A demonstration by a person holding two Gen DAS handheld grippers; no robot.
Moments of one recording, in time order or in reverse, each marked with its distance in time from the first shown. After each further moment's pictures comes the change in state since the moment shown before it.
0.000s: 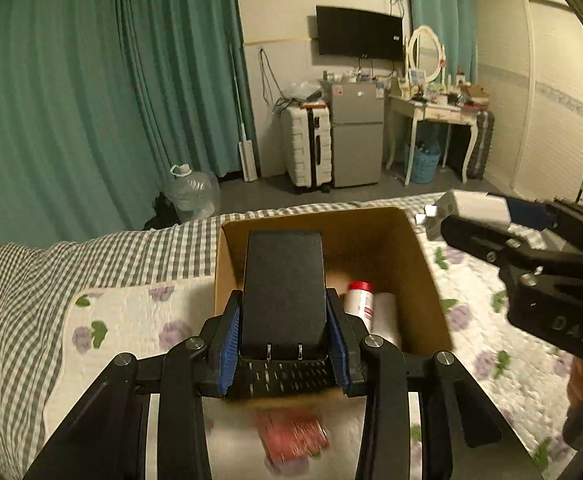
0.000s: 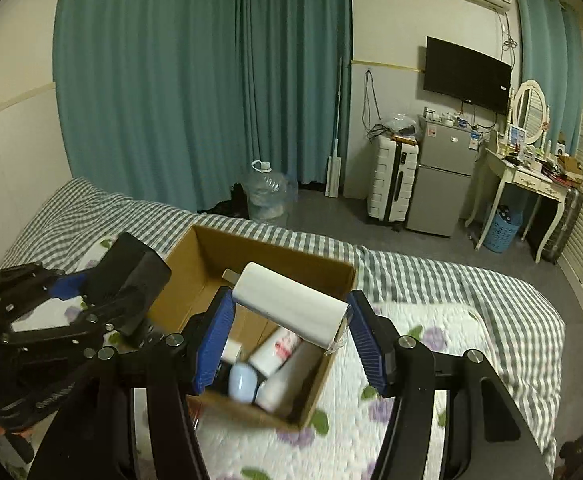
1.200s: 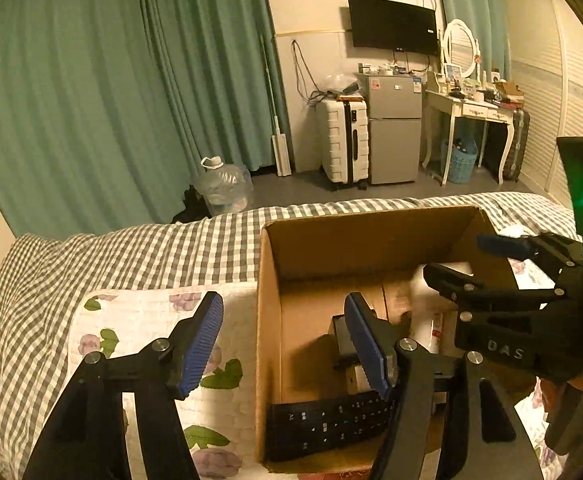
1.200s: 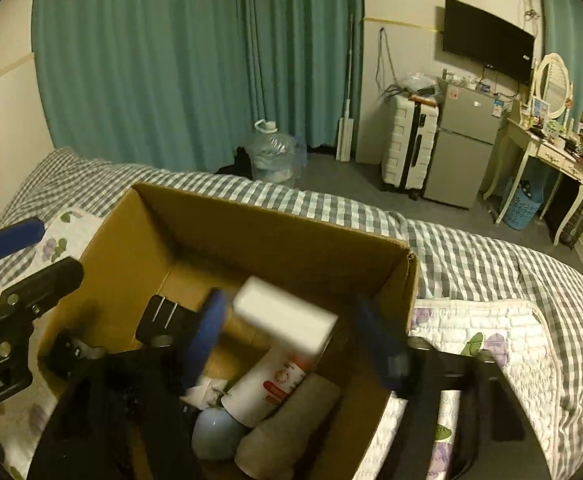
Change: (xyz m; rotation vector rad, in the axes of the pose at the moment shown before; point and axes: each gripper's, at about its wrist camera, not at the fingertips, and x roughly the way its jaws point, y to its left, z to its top) left arm 0.047 0.027 -0.011 -0.040 -0.002 0.119; right arm 0.119 -0.006 -0.023 0.012 0.112 0.035
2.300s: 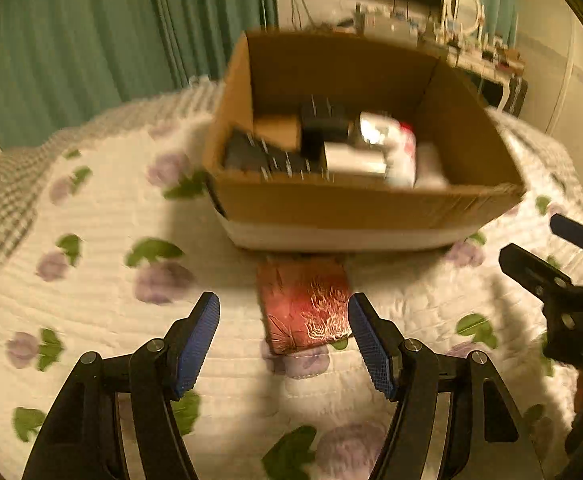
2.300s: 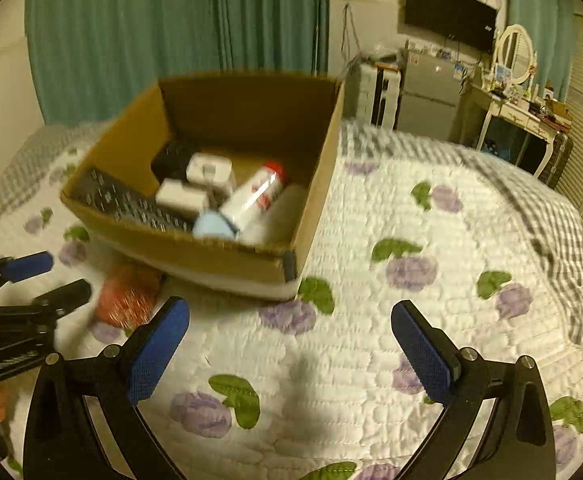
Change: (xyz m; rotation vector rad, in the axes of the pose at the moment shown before) left arm 0.000 -0.026 -0.129 -0.057 0.267 -0.069; right arm -0.071 0.008 -0.137 0.033 0.121 -0.101
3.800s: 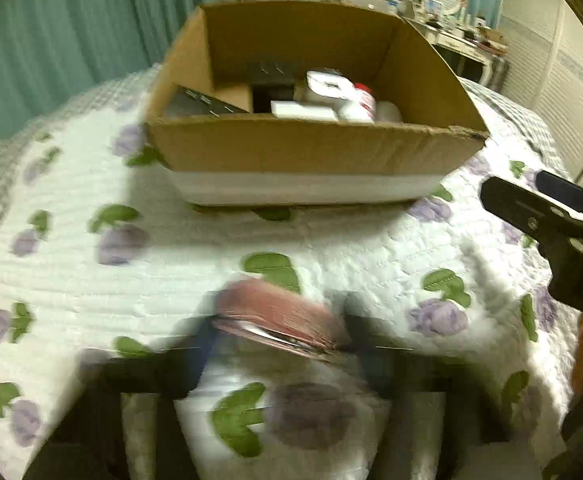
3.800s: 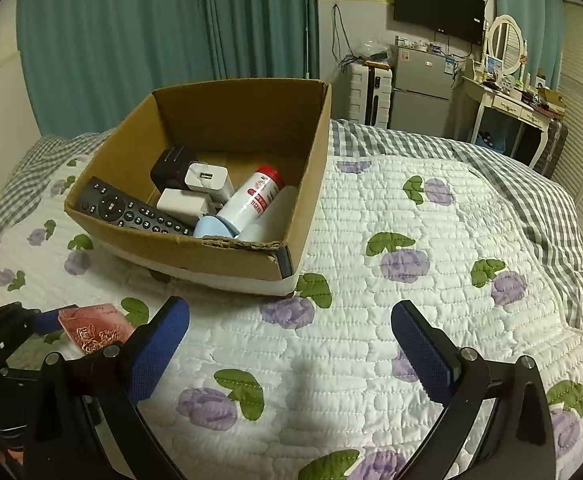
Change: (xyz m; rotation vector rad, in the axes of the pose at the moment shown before) left arm -0.060 -0.029 -0.049 0.037 0.054 -0.065; right arm -0.021 -0.009 0.000 0.073 -0.040 0.006
